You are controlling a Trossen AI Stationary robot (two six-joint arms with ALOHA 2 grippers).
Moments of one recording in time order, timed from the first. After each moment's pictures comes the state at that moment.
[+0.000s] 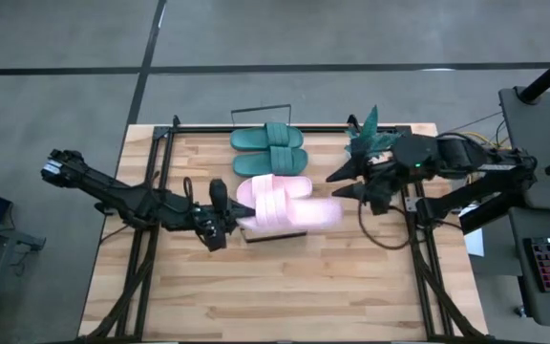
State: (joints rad) left arm -0.39 1.12 0.94 0.08 -0.51 1.08; right arm 0.12 1.13 1.44 -0.71 0.04 -1.05
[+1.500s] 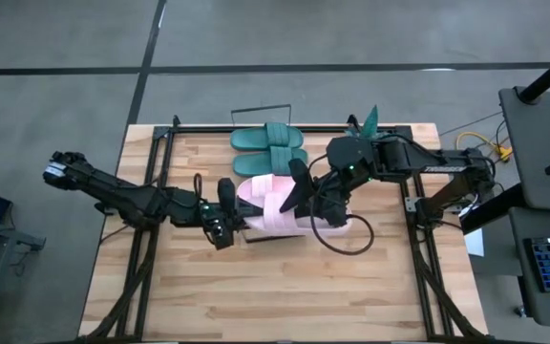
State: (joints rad) left arm -0.33 1.17 0.95 0.18 -0.39 1.16; right arm 0.10 1.56 1.77 -0.64 -0.32 -1.16
